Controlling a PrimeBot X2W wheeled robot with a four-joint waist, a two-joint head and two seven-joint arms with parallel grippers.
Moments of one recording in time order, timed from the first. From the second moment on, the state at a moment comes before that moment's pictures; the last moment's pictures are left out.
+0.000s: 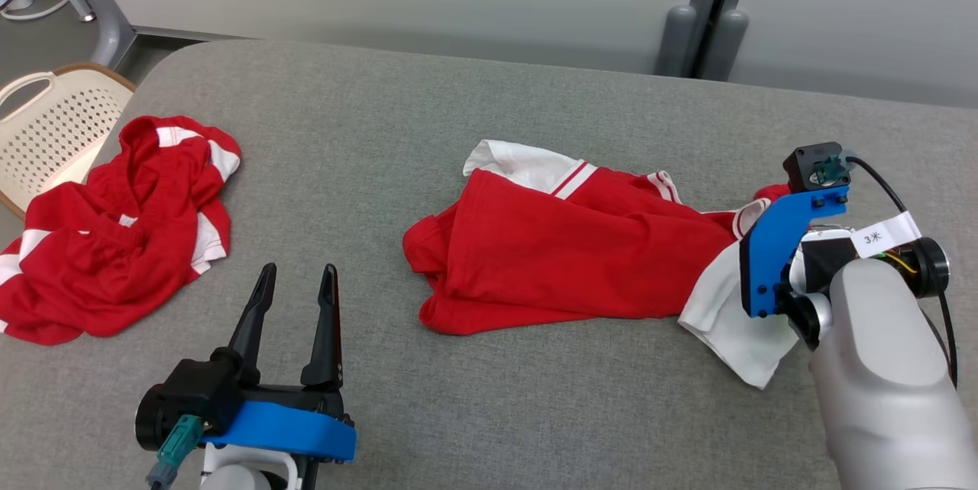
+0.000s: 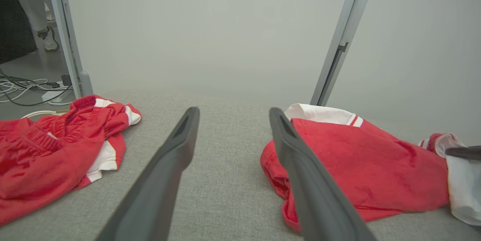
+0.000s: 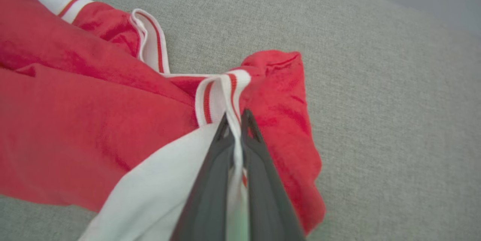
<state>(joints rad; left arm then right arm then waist) -0.09 0.08 -0.14 0.21 -0.26 -0.13 -0.26 -0.68 -0.05 -0.18 0.77 -0.20 0.13 0.49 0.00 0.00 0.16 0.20</state>
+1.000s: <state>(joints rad) -0.05 0.09 -0.08 0.18 -0.25 -0.13 -0.26 -0.11 -0.05 -0.31 0.29 0.26 0.13 0.22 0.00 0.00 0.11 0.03</state>
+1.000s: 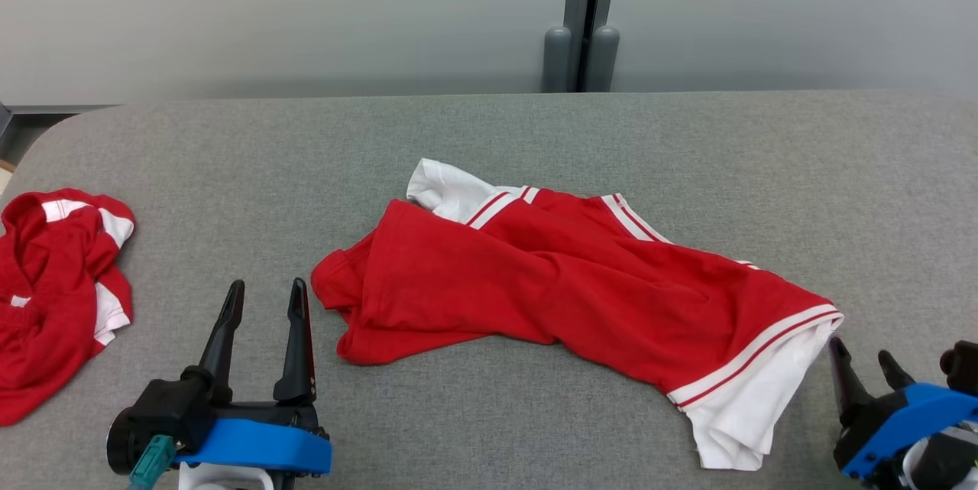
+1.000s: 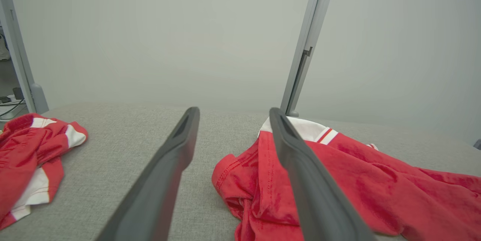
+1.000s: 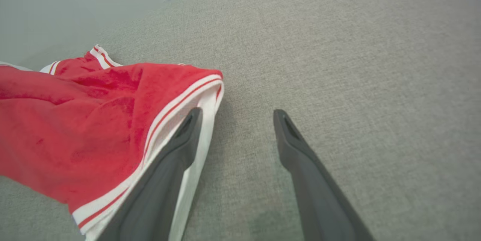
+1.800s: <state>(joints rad) 0.00 0.09 -0.09 0.23 -0.24 -0.13 -0.26 0.01 -0.05 -0.09 -0.01 0.06 0.13 -0.02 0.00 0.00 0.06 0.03</state>
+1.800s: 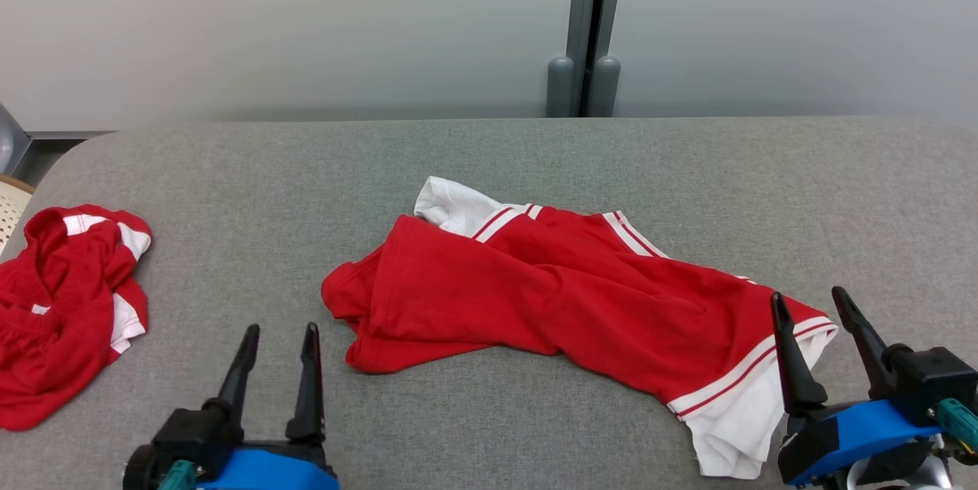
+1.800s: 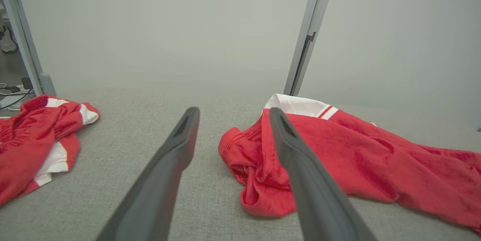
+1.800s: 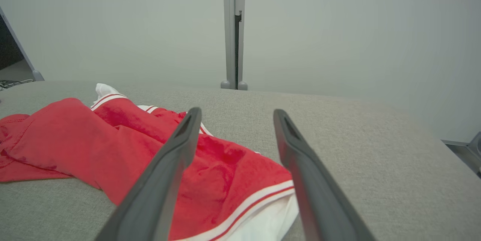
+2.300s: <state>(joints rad) -0.26 0.13 -0.30 0.55 -0.28 -0.13 0.01 -0.01 -0.05 -0.05 0.03 0.10 0.13 -0.01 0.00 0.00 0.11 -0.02</state>
